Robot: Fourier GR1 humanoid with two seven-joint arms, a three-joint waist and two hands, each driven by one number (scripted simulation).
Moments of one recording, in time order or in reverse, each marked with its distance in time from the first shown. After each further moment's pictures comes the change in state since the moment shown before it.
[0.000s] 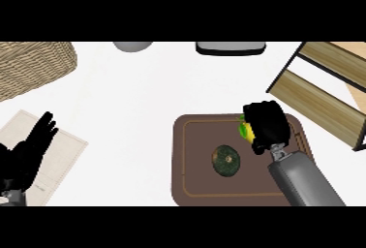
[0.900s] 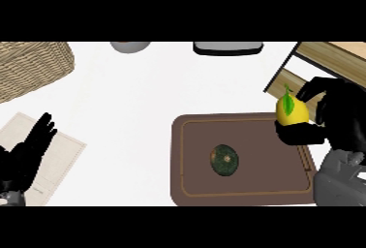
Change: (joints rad) left arm 0.006 -0.009 0.016 -0.005 0.000 -0.008 0.004; right arm -0.011 0.184 -0.377 -0.612 -0.271 0.203 0.499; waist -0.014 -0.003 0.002
